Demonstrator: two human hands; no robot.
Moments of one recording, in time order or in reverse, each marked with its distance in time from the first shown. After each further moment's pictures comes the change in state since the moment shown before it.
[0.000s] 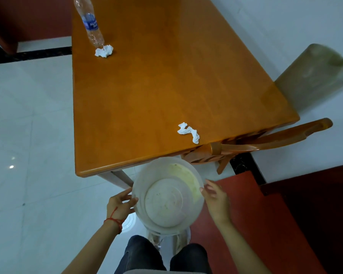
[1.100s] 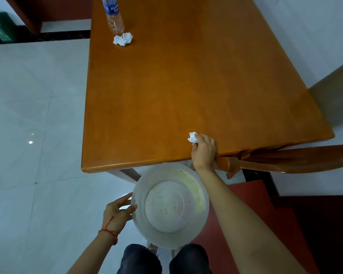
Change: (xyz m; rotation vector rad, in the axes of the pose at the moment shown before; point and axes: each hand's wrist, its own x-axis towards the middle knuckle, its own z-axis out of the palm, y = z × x) left_hand 0.003 -0.004 -0.006 0.003 0.070 -0.031; right_hand 0.143 -0.080 0.092 -0.520 0.086 -0.419
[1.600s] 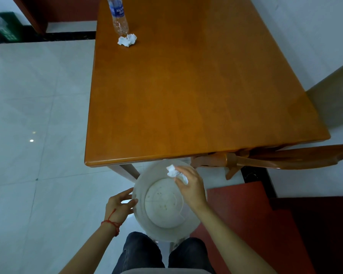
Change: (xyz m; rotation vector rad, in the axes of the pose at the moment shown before) left_hand -0.005 -0.003 0.001 -0.003 0.003 0.012; right_hand -0.113 0.000 -0.015 0.403 -0.279 -0.095
